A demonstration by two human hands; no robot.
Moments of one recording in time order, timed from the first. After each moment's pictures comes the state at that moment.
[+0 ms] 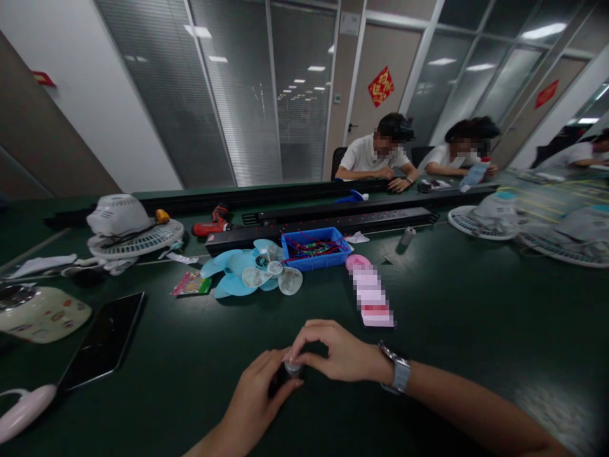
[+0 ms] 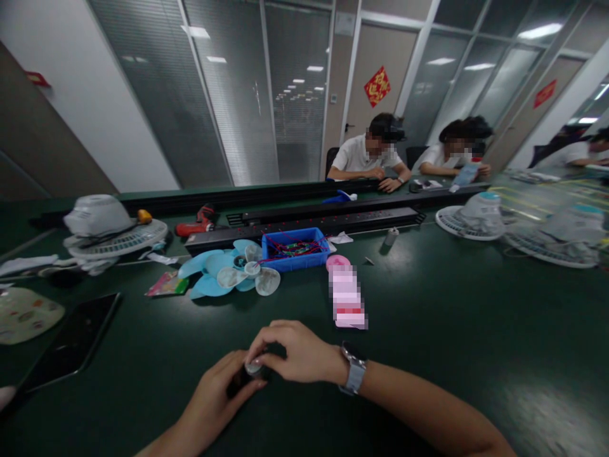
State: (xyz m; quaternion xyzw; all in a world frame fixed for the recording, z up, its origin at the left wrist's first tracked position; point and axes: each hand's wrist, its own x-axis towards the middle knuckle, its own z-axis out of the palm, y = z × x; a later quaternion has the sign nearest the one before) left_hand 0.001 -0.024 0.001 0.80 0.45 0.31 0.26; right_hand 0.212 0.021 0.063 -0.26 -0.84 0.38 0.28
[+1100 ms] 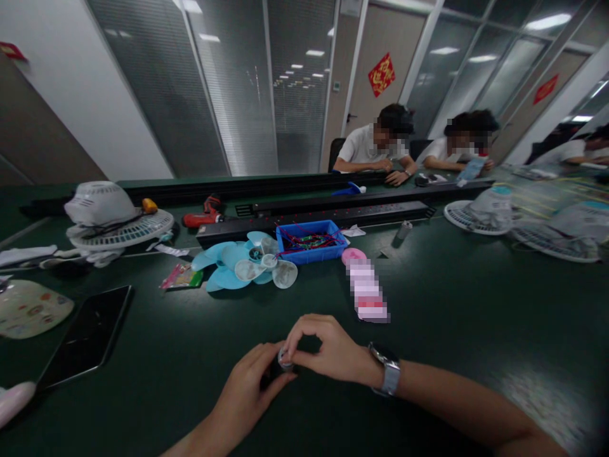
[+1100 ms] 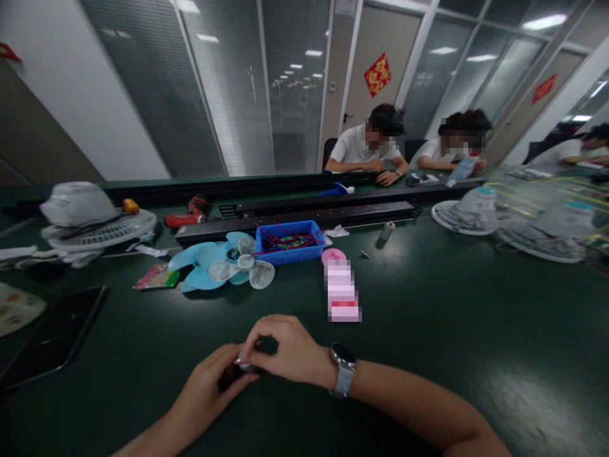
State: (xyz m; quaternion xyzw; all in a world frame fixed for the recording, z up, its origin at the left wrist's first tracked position) left_hand 0.000 -0.023 0.002 0.80 0.44 0.31 0.26; right_hand 0.205 0.015 0.054 -0.29 -0.81 0.38 0.35
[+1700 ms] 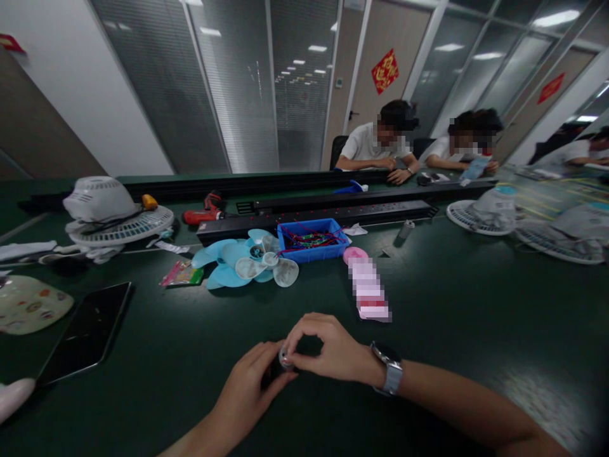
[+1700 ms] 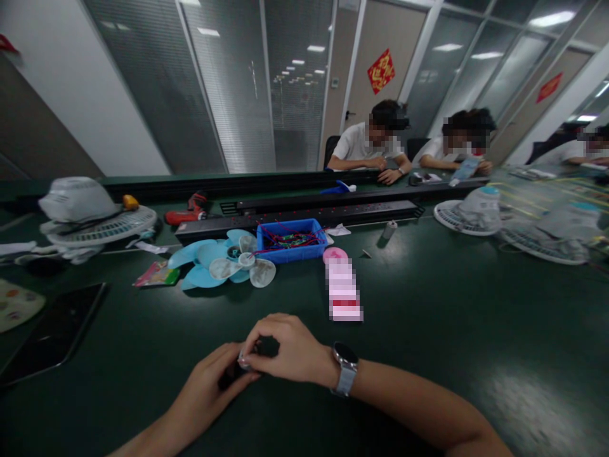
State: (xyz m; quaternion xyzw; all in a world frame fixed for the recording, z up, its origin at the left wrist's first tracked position) left_hand -0.001 -0.023 0.001 0.80 0.44 0.32 0.27; right_hand 0.207 0.017 0.055 -0.29 -0.83 0.35 0.32
